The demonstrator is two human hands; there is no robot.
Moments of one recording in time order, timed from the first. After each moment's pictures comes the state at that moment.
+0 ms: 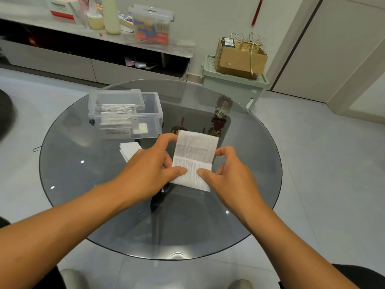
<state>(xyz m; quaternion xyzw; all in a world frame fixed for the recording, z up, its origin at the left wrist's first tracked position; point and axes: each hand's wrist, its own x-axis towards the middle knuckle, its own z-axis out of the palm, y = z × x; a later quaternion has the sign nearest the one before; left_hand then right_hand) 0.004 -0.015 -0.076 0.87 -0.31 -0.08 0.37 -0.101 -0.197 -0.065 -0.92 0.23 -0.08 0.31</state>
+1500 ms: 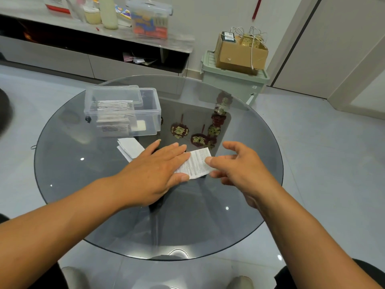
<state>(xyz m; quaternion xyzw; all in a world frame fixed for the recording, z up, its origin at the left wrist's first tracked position) 0.012 -0.014 -0.089 0.87 -0.49 -0.07 0.06 -0.094 -0.208 -0.041 -0.76 0.31 -0.02 0.57</state>
